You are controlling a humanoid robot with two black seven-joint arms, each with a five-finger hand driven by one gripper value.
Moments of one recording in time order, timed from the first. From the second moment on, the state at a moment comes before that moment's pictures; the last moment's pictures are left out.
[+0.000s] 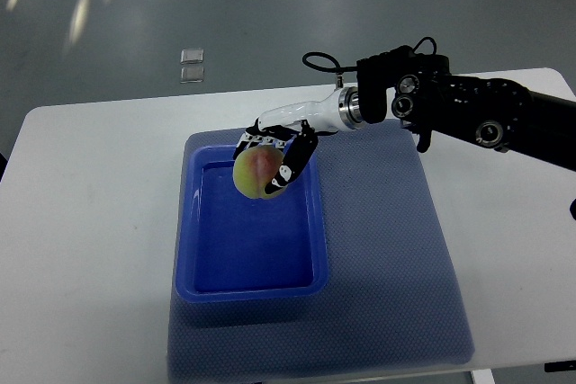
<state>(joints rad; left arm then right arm) -0.07 0.00 0.03 -0.26 0.01 -0.05 0.14 1.24 -0.14 0.13 0.92 -0.94 0.47 0.01</state>
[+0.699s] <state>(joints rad) -0.07 0.00 0.03 -0.26 0.01 -0.05 0.14 1.18 -0.06 0.15 0.81 -1.00 0.45 0.01</state>
